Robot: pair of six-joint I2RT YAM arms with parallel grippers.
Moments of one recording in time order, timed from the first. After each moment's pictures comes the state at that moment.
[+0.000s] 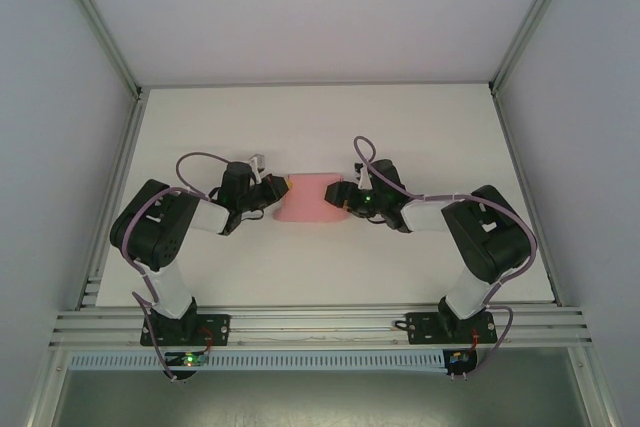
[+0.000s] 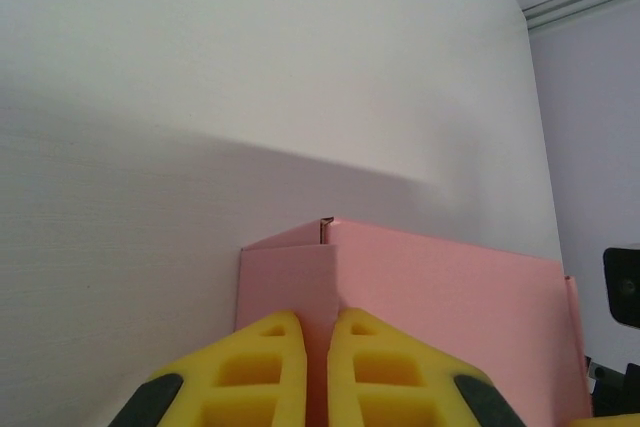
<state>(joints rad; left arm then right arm) -0.32 1.79 0.61 0.65 0.46 -0.86 0.48 1.70 0.66 0.38 -0.50 0.86</state>
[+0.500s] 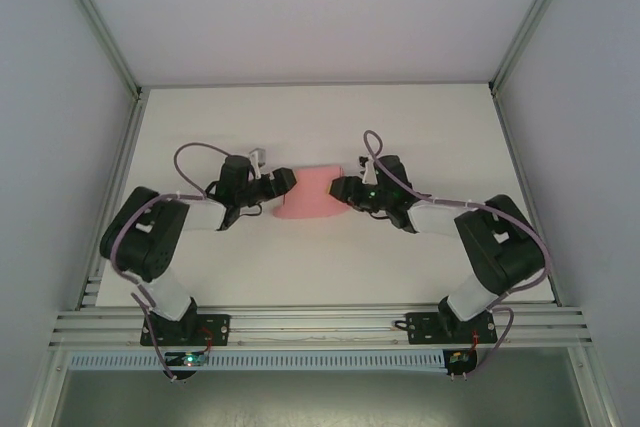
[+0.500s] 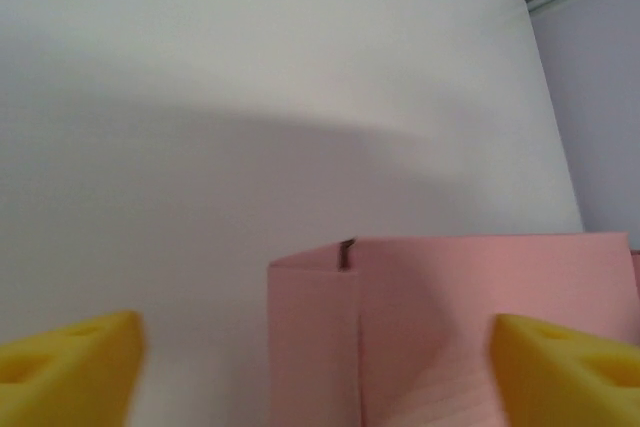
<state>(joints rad) -0.33 1.63 0.69 0.40 0.42 -0.68 0.45 1.57 0.65 0.37 -0.52 0.89</state>
